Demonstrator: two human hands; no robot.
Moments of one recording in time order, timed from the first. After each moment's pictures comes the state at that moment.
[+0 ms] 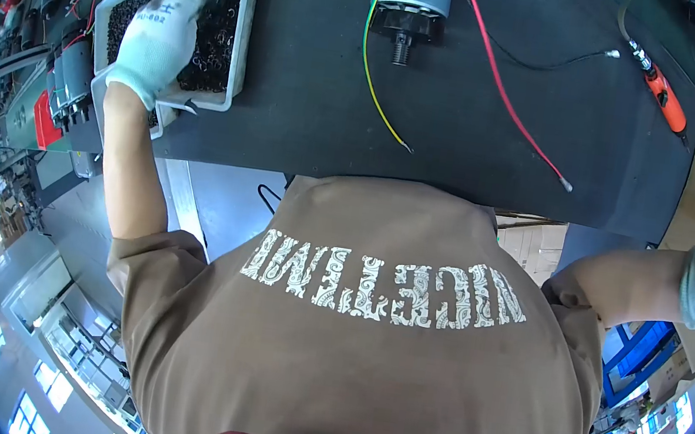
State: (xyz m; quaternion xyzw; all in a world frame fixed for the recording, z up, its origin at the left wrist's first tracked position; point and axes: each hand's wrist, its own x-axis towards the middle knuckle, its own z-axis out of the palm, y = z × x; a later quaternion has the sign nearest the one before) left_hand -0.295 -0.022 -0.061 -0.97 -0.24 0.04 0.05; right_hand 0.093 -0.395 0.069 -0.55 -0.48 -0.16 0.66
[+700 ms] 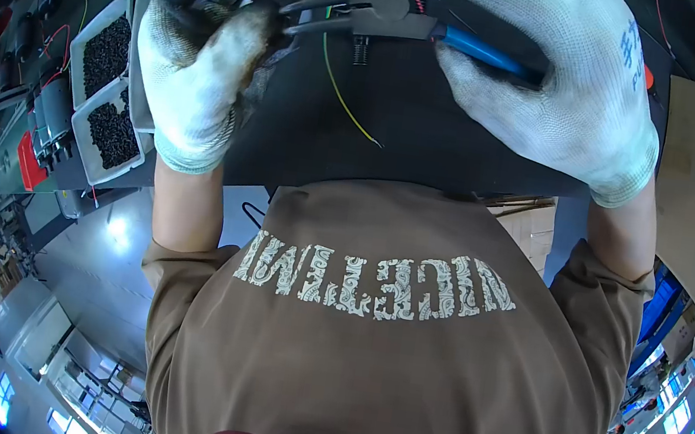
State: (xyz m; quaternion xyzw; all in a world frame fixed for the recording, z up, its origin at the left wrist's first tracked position) left_hand -0.190 -0.158 -0.019 -0.65 -0.15 -0.37 -0.65; right_hand 0.020 -0.288 0.028 -0.57 -0.78 -0.12 0.24
